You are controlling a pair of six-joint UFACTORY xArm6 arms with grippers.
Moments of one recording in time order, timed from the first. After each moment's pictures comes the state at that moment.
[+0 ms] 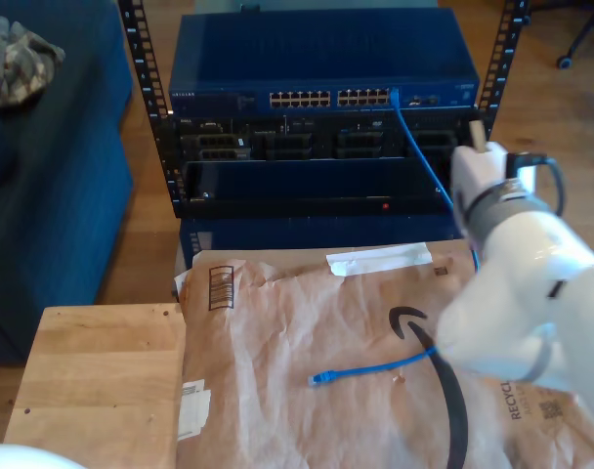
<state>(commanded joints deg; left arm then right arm) 92.4 -27.4 -7.6 6.8 66.4 -6.3 15.3 -8.7 -26.9 31.5 -31.9 57.6</state>
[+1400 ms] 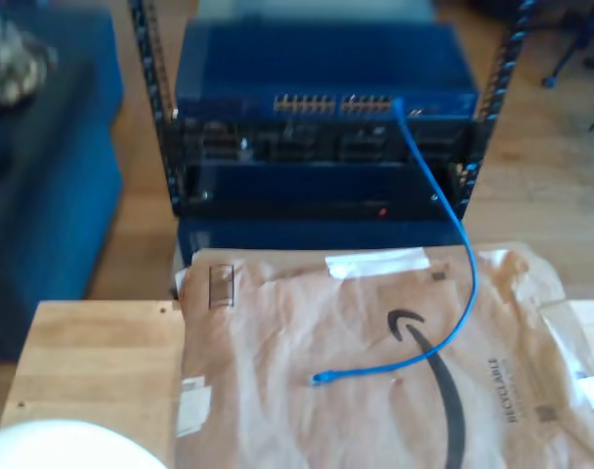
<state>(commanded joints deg) 92.4 -27.4 -7.6 6.8 66.4 -6.3 -67.6 -57.9 -11.7 -8.7 62.2 12.9</state>
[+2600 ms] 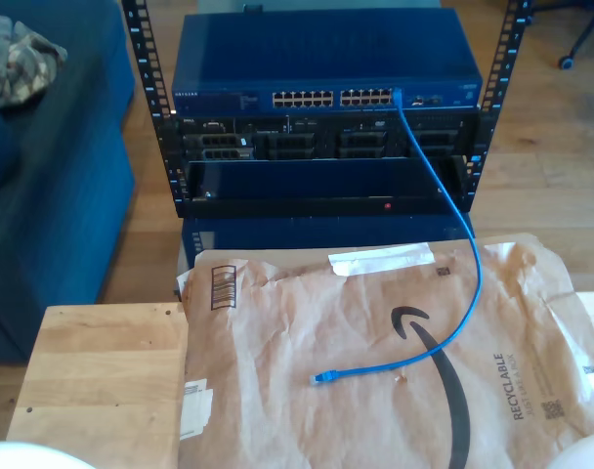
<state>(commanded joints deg) 92.4 -27.4 -7.6 6.8 66.4 -6.3 -83.7 -41.9 -1.9 -7.0 53.6 1.3</state>
